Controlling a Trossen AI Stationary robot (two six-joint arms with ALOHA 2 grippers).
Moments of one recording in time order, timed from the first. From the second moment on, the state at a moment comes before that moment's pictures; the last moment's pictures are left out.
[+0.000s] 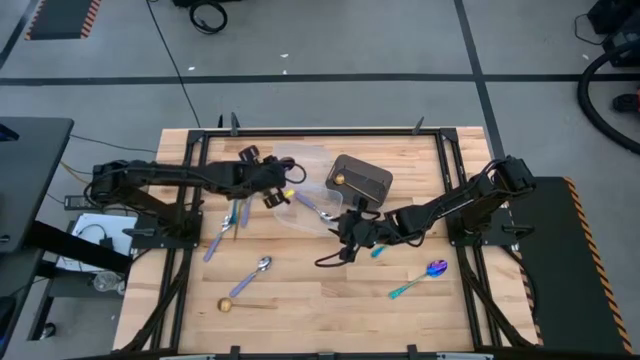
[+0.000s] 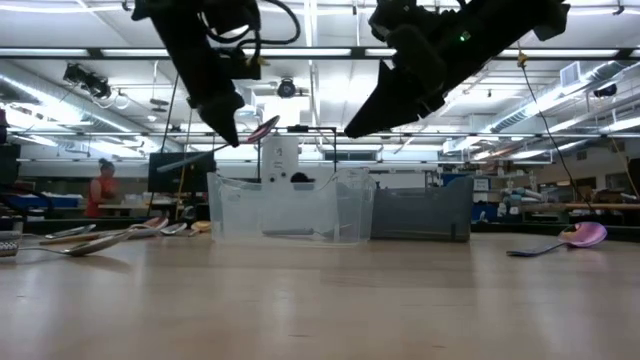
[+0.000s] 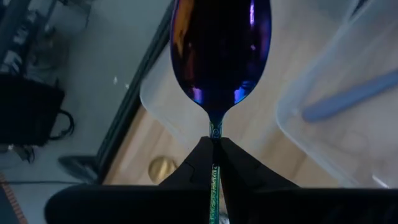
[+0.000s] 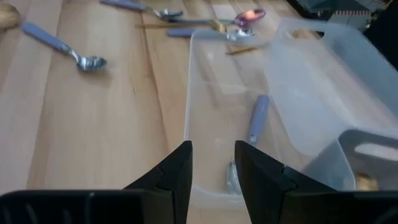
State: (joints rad) left arm 0.15 1.40 0.98 -0.62 -0.63 -0.07; right arm 0.27 1.62 0.89 0.07 0.53 0.19
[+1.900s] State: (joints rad) left arm 0.53 1.91 1.50 -0.69 0.01 0.20; right arm 0.41 1.62 0.89 -0.40 0.61 0.70
